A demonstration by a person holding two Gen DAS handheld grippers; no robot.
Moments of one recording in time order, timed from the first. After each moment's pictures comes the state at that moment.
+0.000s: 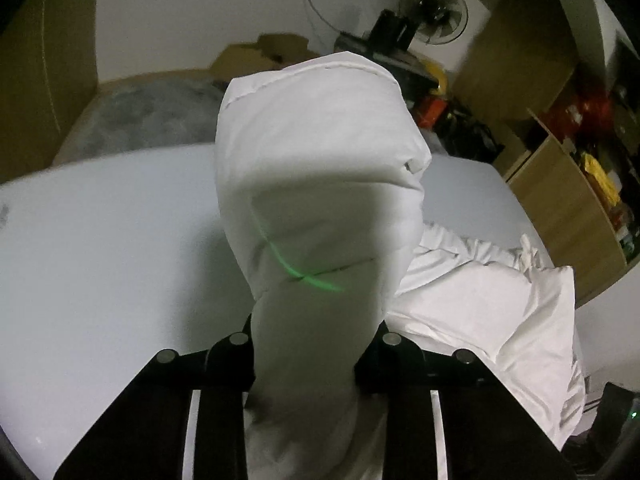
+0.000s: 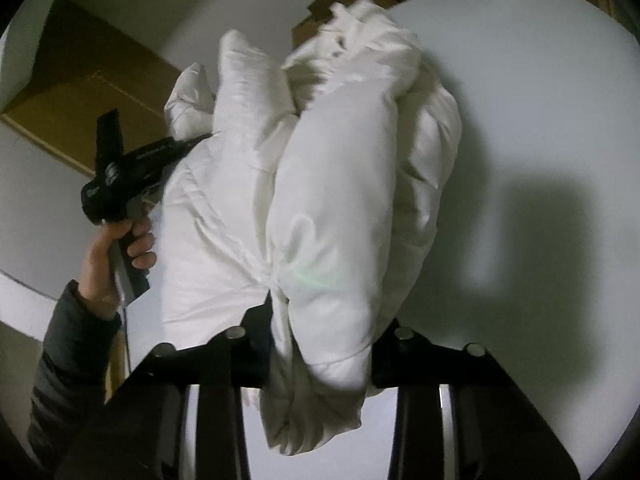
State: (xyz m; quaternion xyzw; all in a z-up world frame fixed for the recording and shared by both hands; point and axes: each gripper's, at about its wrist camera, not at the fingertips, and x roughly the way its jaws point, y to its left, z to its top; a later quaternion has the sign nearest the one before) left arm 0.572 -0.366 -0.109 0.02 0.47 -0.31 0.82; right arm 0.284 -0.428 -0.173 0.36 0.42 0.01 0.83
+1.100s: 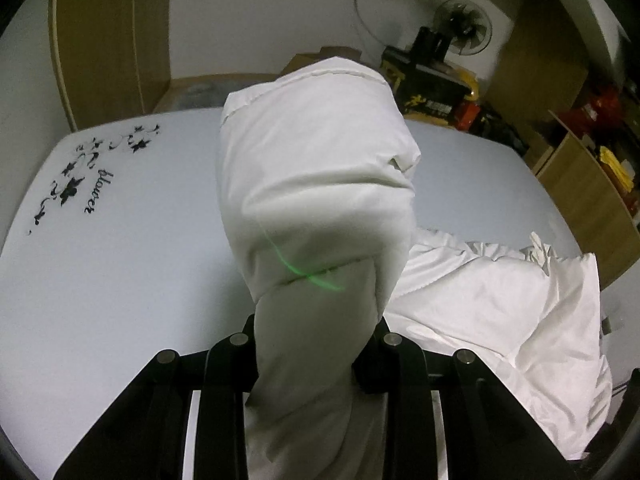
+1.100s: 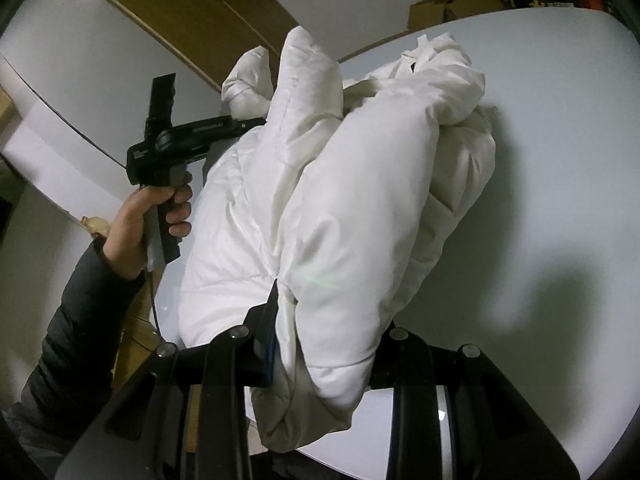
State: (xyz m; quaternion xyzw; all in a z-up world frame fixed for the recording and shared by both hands) left arm 0.423 -0.144 -0.089 0.03 0.47 -0.24 0.85; right arm 0.215 -0.307 -0.125 0.27 0.42 0.14 0.85
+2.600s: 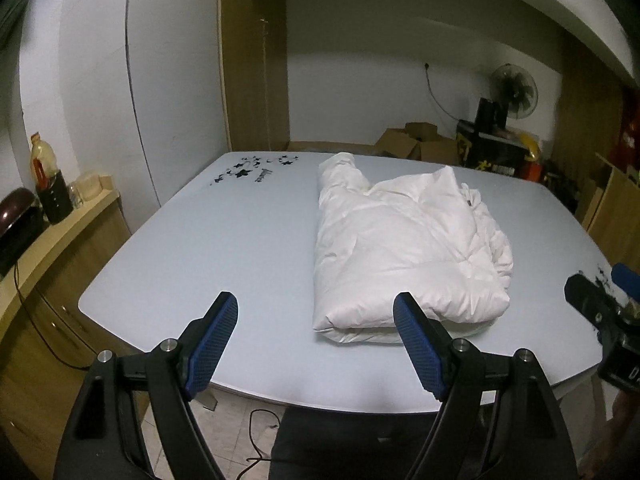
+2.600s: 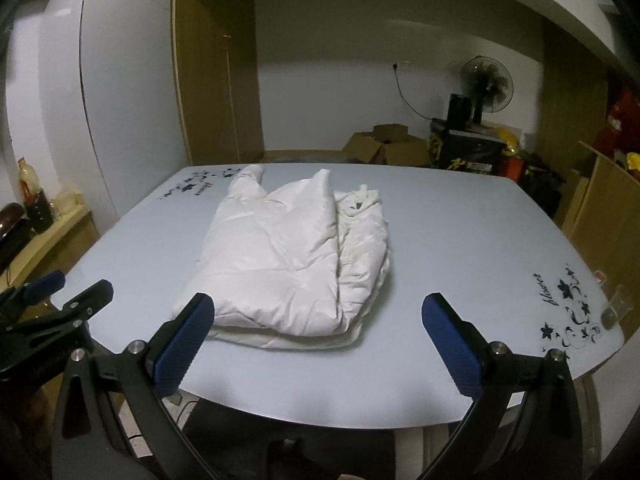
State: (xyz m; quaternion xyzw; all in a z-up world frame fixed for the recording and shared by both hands) left arm 0.023 -0.079 -0.003 0.02 0.32 -0.04 0.95; right arm 0.039 -0.214 -0.028 0.03 0.28 -0.07 0.96
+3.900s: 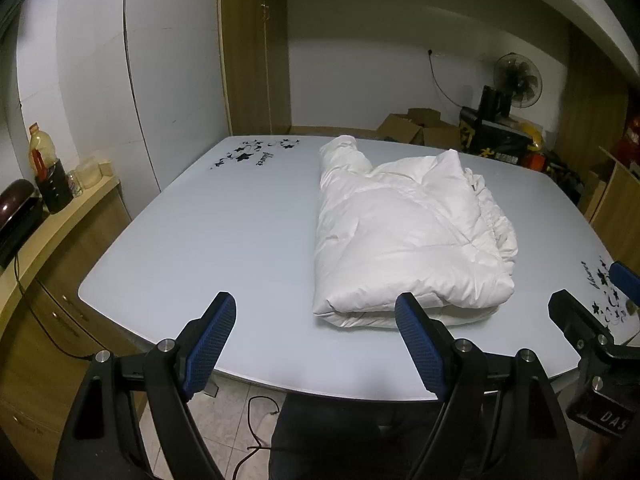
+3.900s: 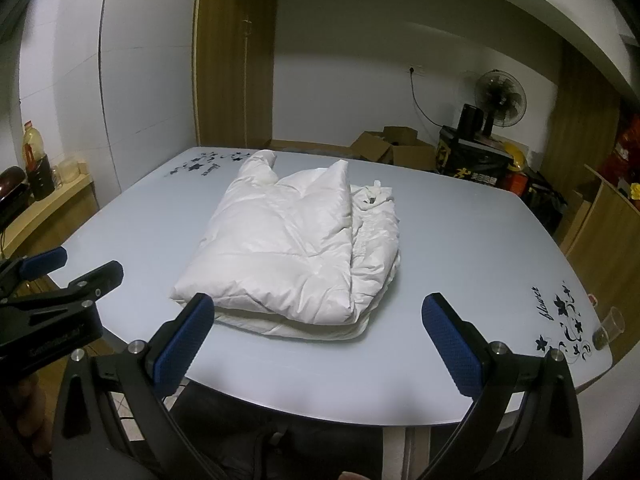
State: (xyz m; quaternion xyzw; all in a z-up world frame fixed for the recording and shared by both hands) left arm 0.028 -0.080 -0.015 0.03 0.35 -0.04 0.94; right arm 0.042 -0.173 -0.035 -0.02 0.30 -0.07 0.95
